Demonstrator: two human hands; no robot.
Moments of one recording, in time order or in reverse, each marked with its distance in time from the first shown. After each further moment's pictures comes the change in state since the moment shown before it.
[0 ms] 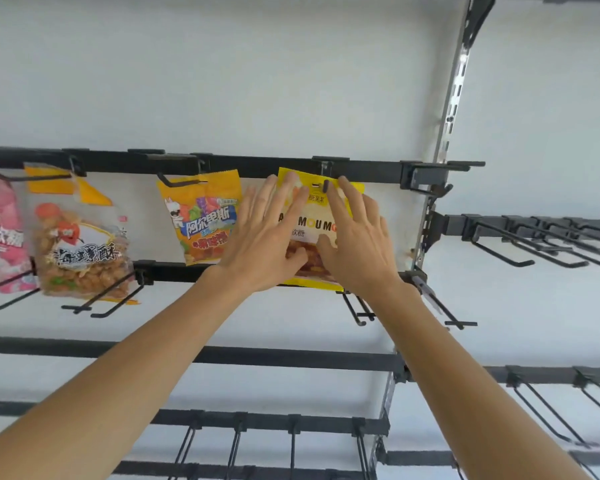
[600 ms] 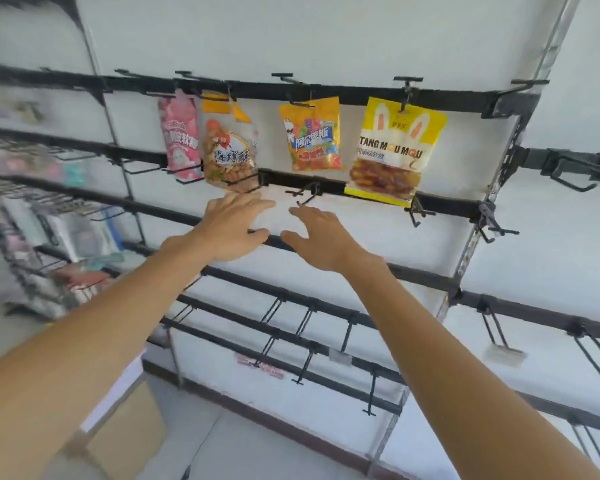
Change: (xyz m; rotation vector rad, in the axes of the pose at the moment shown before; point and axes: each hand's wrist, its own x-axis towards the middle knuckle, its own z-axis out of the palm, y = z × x) left_hand -0.195 -0.019 -0.124 -0.095 -0.505 -0.438; right_hand -0.113 -0.118 0.002 0.384 -0.639 -0.189
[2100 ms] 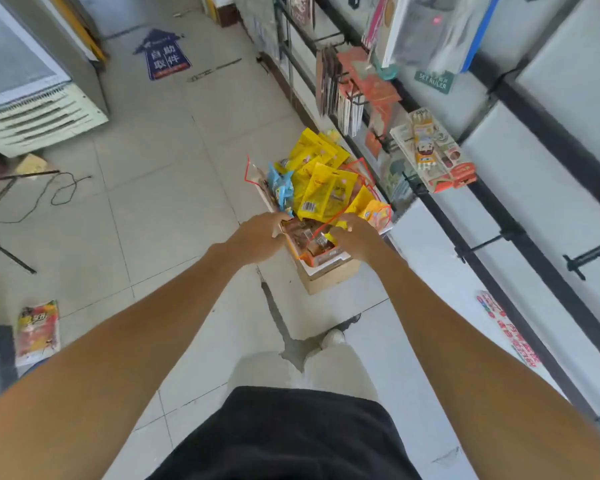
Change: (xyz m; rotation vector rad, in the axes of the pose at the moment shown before) left_hand -0.306 -0.563 0.246 -0.481 -0.507 -1.059; right_hand 0.237 -0.318 0.623 0.398 -0.934 0.154
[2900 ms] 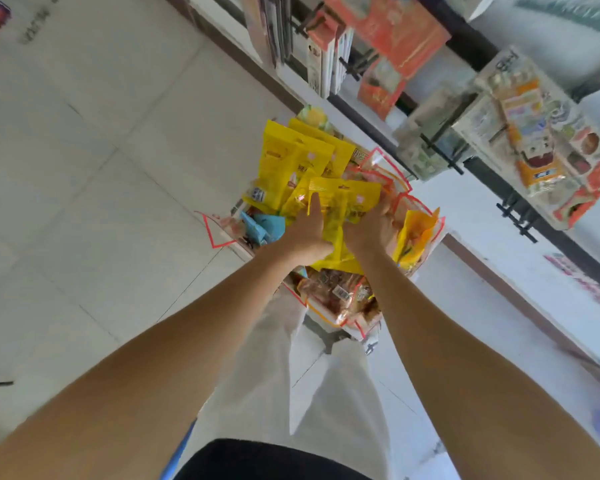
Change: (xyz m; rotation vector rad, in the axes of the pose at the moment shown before) left_hand 0.333 -0.036 0.022 0.031 -0.527 0.054; right_hand 0.291 0.006 0.058 0.060 0.450 0.656
